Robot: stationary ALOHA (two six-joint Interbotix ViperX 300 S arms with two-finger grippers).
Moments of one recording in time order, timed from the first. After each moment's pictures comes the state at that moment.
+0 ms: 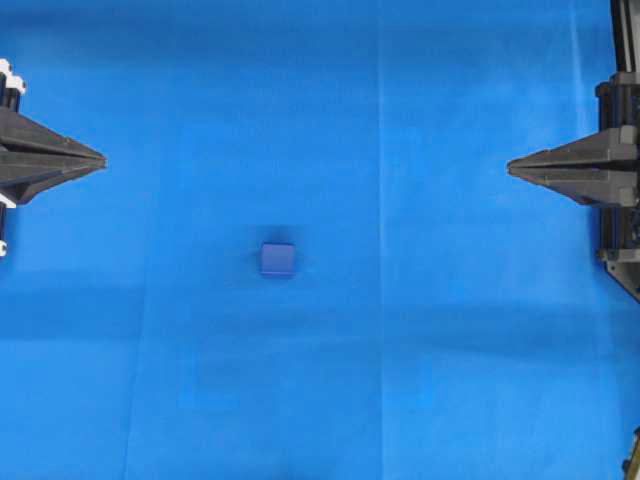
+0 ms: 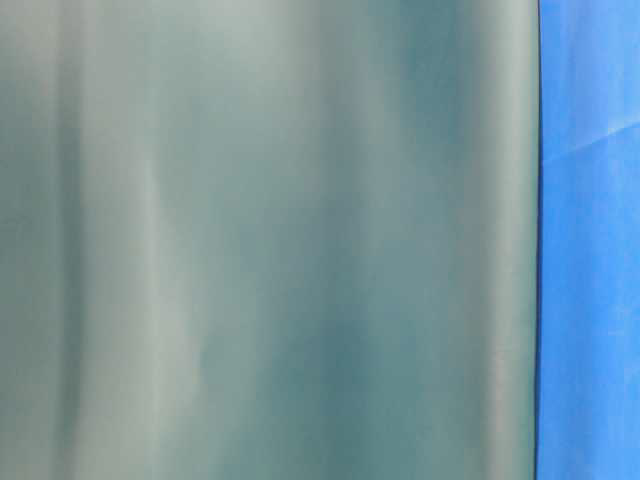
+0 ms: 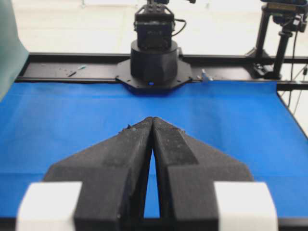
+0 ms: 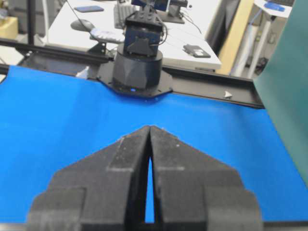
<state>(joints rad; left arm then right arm) 0.00 -0.97 1.17 0.00 -0.29 0.00 0.00 -0.96 1.17 0.00 -0.29 0.00</state>
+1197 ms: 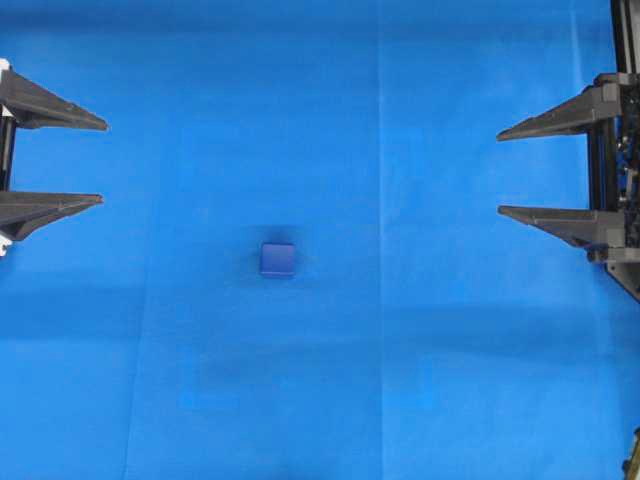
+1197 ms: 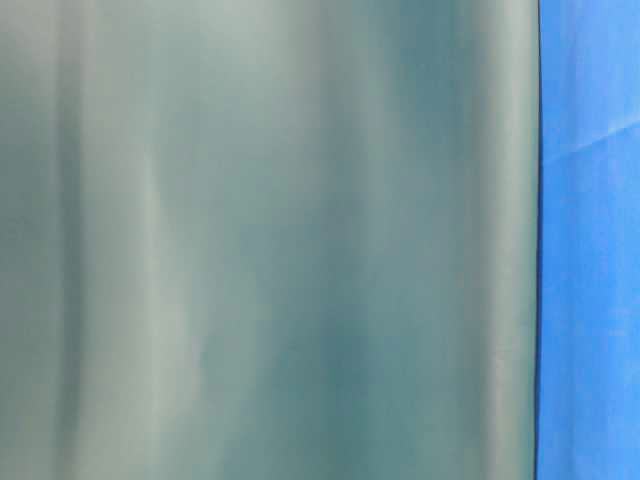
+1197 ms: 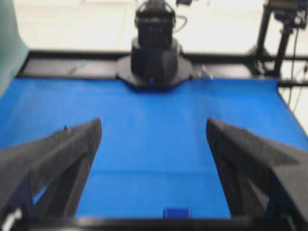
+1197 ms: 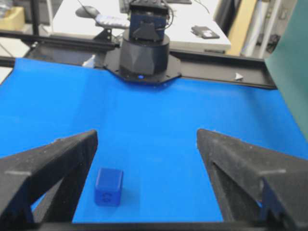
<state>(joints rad) 0.00 -0.97 1.17 0.00 -0.28 -0.01 0.00 -0.92 1.14 0.00 -0.25 0.05</state>
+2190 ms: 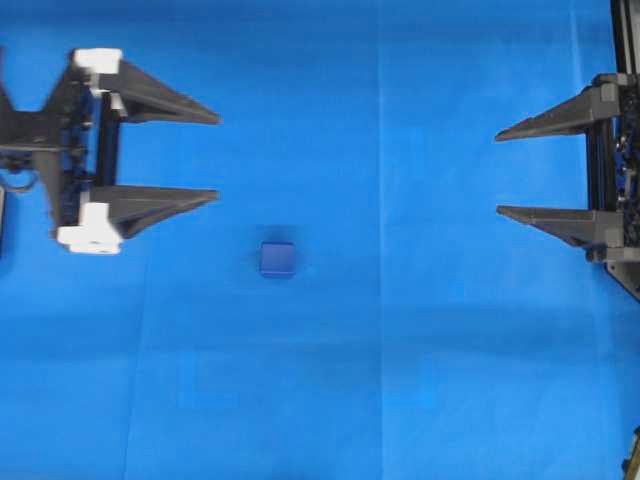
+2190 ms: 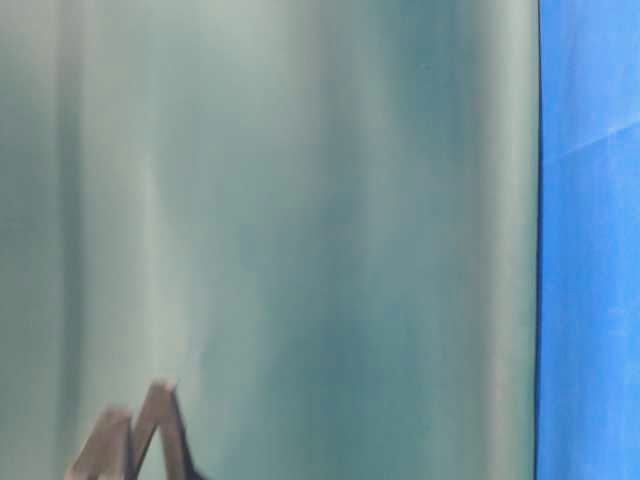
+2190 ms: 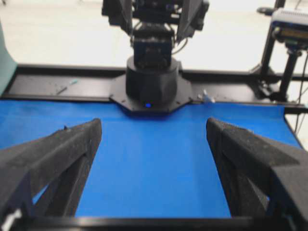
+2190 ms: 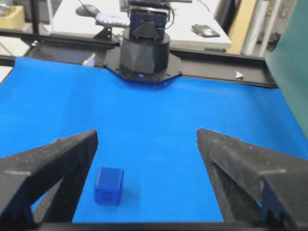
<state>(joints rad) 0.00 -0.51 0.88 0.00 -0.41 -0.02 0.00 -0.91 1.14 0.00 -0.25 0.06</state>
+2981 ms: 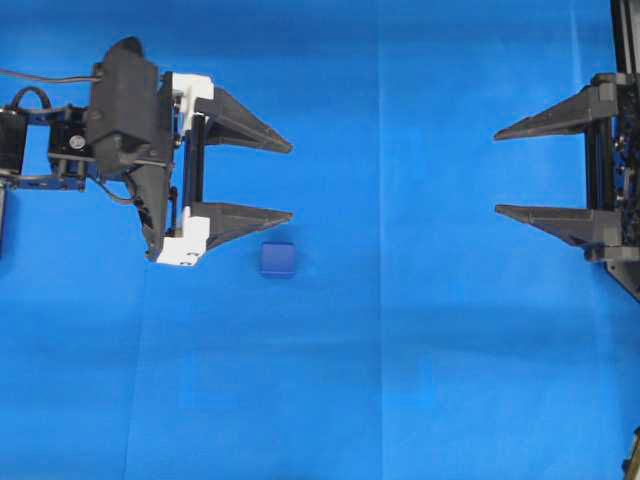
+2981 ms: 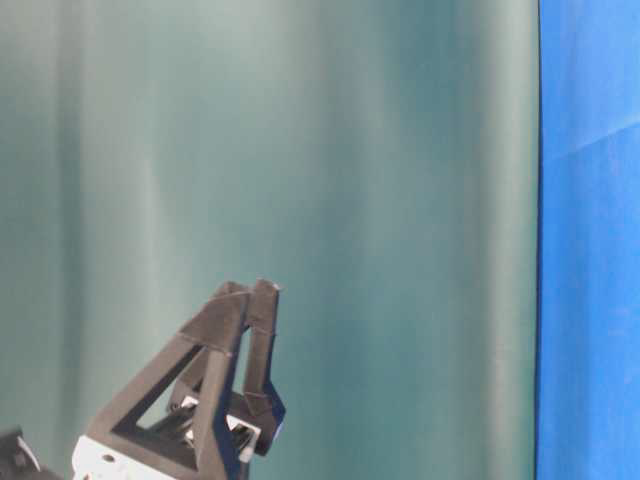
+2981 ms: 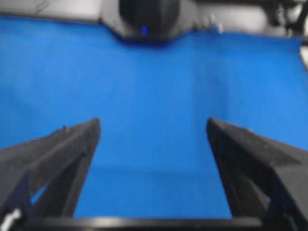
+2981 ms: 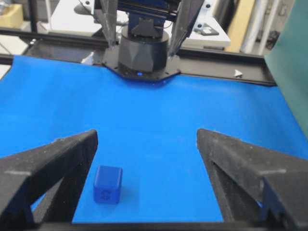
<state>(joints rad) -0.01 -0.31 0.66 0.00 -0.07 -0.08 0.00 -0.91 1.14 0.00 -0.25 0.06</state>
